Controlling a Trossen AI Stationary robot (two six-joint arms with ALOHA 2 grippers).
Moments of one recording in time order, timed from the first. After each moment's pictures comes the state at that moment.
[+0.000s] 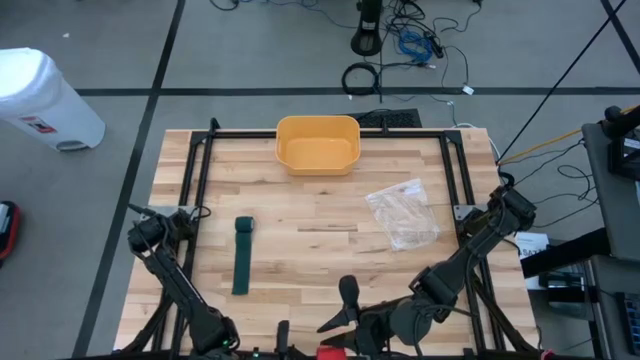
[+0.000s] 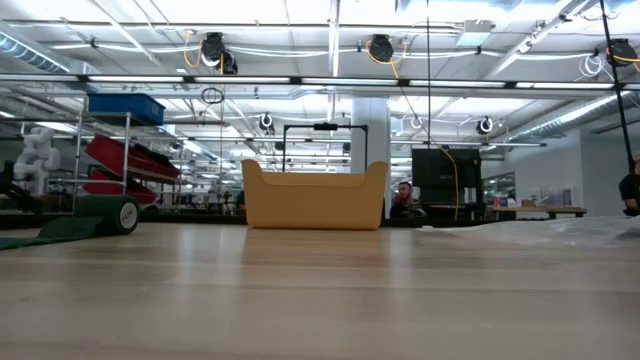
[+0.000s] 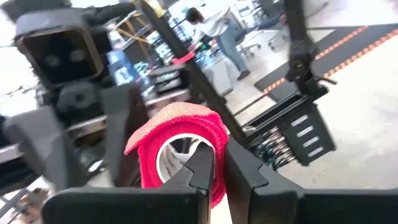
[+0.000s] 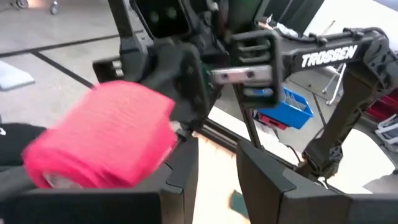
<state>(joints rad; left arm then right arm) -0.92 1.98 1.59 0.39 -0.83 0.59 0.71 1.78 1.61 -0.05 0.44 -0.23</state>
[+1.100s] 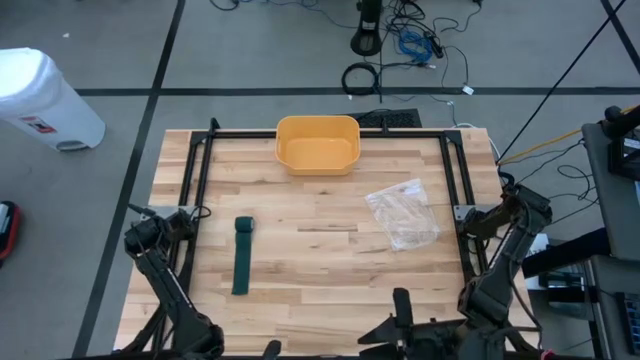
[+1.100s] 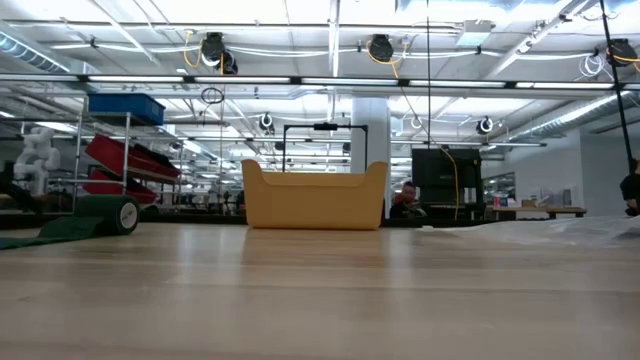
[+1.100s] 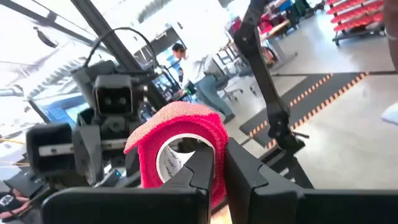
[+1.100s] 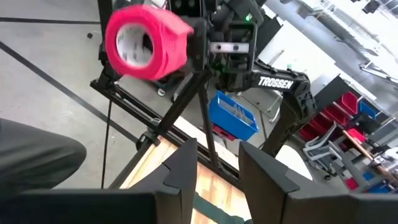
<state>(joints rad) -0.97 1.98 1.71 0.44 -0.71 0.72 0.94 1.70 1.61 -0.08 0.82 -0.41</state>
